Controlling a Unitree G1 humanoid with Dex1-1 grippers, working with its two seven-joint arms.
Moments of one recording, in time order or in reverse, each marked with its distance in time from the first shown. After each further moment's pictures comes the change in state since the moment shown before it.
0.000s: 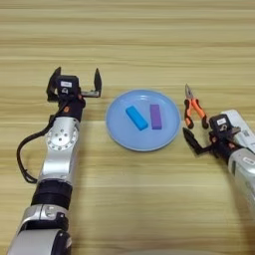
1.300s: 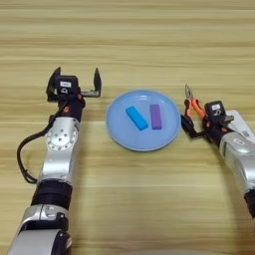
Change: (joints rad) left arm 0.002 -0.001 -0.001 -0.003 -0.013 0.000 0.001; right arm -0.214 0.044 -0.052 0.300 0.019 -0.031 -0.022
